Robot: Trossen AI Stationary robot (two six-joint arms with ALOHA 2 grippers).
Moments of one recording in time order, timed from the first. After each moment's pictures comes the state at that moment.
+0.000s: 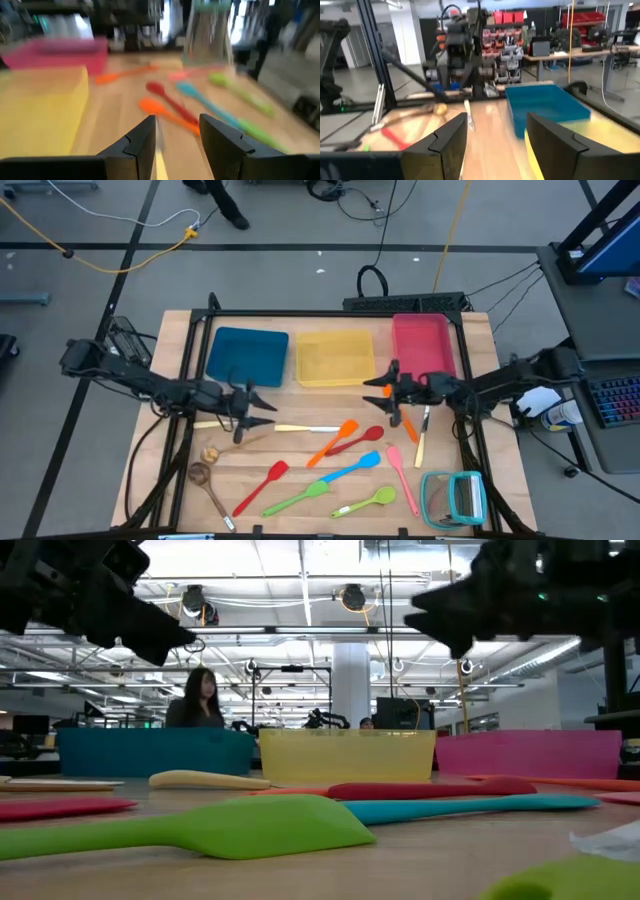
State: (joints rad) left arm -0.23 0.94 0.23 0.47 -0.05 -0.04; right arm 0.05 1.24 0.24 1.08 0.08 0.09
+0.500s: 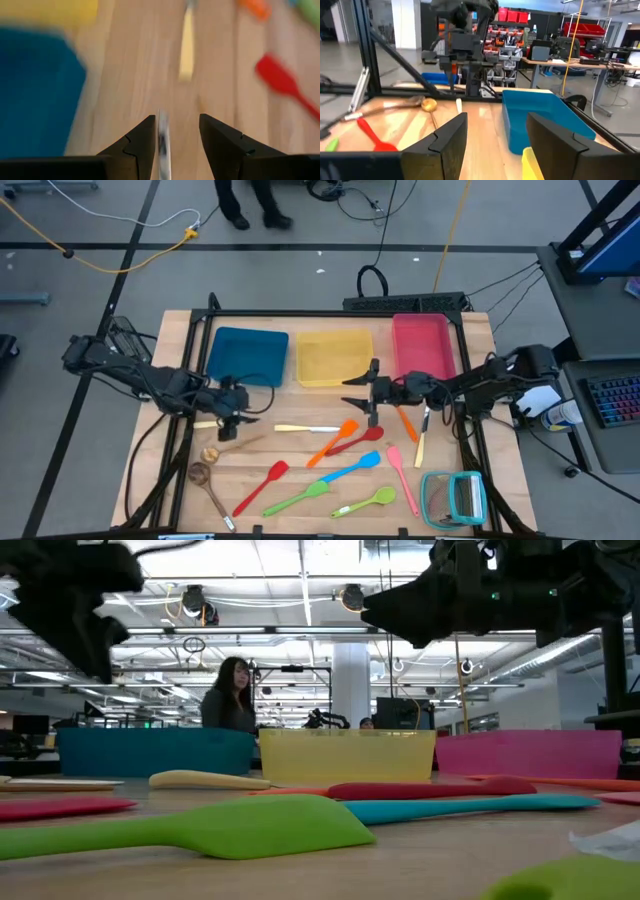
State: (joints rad) left arm -0.29 0.94 0.67 -0.80 -0.14 -0.38; right arm 0.05 1.46 0.42 1.08 0.08 -0.07
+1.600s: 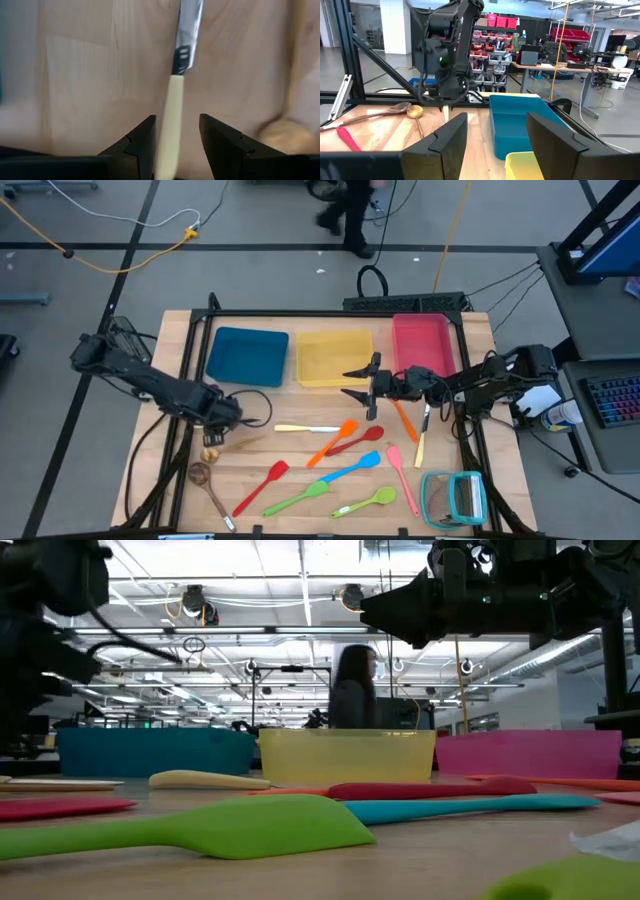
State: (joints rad) left arm -0.32 1.15 0.57 -1.07 0.05 -0.54; right arm -0.01 1.46 0.42 1.12 0.07 -0.06
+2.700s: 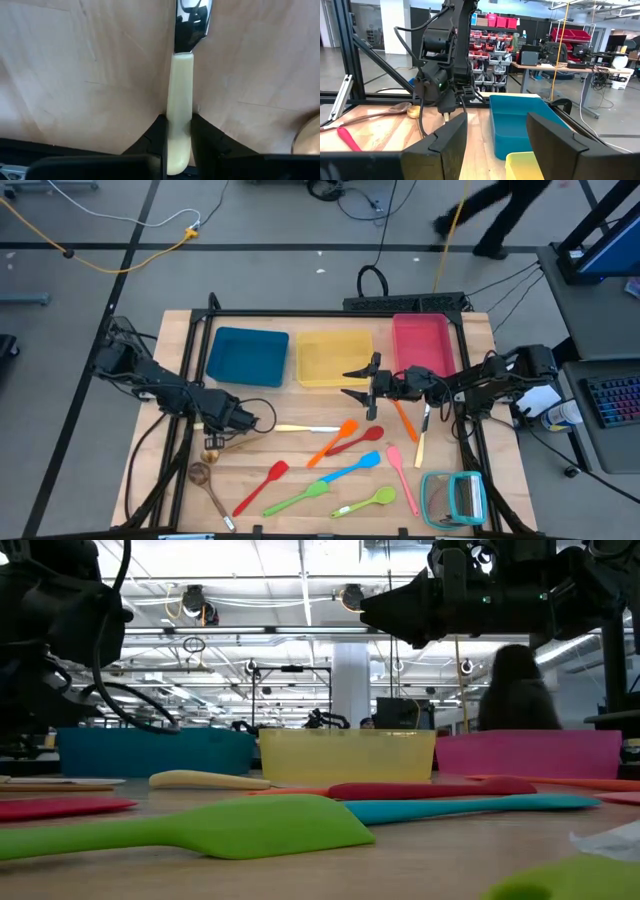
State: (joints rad) left arm -0.29 1.42 0.57 -1.00 0.08 -0.44; right arm -0.01 1.46 0.42 1.12 0.07 -0.06
